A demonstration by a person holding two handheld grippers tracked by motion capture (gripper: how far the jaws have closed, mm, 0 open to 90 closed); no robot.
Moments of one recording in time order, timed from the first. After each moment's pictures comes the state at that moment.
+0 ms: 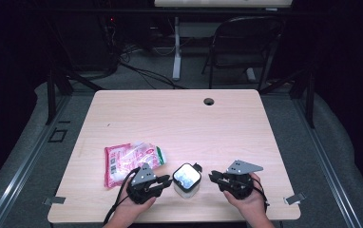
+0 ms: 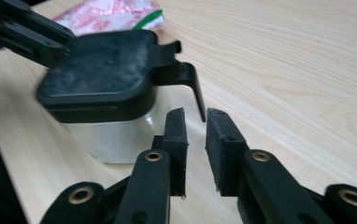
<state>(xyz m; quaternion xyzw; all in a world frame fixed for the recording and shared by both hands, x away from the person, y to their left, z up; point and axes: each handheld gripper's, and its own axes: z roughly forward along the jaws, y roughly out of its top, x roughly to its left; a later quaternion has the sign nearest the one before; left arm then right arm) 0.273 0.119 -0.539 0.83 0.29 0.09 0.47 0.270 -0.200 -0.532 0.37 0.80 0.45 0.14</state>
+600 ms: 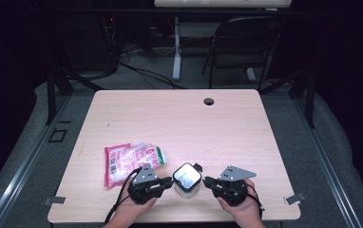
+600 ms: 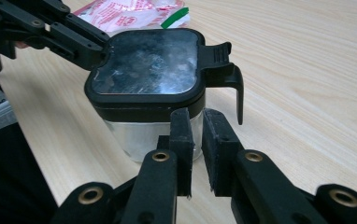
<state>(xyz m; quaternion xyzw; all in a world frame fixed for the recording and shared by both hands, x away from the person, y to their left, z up) 0.273 0.116 -0.540 0.84 0.28 0.07 0.47 0.256 -0.179 -0.531 0.35 0.81 0.45 0.14</state>
